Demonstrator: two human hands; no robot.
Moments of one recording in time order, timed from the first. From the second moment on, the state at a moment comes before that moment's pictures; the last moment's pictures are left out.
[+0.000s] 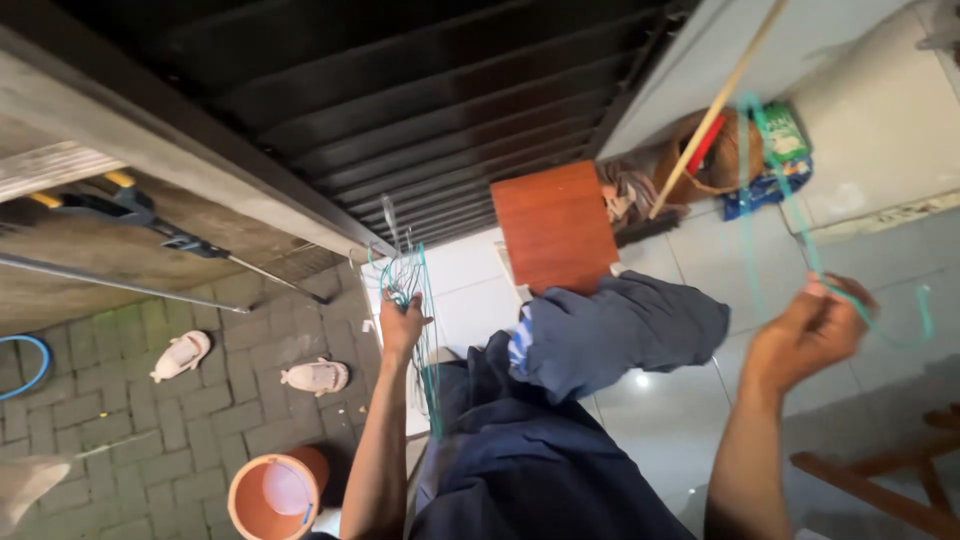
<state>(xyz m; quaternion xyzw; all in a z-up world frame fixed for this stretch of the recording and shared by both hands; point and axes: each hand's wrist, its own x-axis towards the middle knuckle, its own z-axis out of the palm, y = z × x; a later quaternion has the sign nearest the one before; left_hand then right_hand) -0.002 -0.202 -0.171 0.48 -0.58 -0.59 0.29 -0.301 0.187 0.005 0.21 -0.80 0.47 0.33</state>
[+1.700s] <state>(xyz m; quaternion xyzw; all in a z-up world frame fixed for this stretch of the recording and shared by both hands) -0.311 -0.247 -0.255 0.20 -0.86 -0.46 -0.09 -0.419 0.078 -0.231 -0.36 -0.48 0.79 -0.09</state>
